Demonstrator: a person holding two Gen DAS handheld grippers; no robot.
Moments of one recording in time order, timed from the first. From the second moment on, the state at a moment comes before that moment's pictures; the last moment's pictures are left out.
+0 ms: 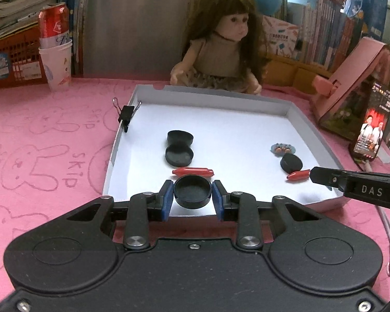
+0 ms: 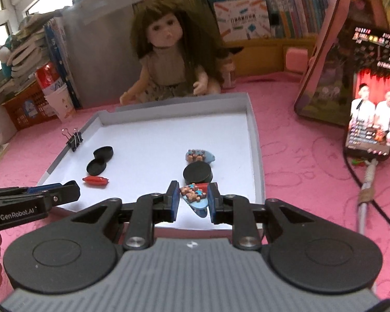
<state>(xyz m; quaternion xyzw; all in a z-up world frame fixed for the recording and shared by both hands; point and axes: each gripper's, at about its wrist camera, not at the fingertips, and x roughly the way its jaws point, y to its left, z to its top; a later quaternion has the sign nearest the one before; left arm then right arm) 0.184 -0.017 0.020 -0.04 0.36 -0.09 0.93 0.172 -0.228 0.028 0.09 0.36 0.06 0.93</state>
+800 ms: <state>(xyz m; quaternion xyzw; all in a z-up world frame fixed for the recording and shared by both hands) 0.171 -0.019 0.030 -0.02 0.34 -0.11 0.93 0.174 -0.234 0.032 0.10 0.34 0.07 0.93</state>
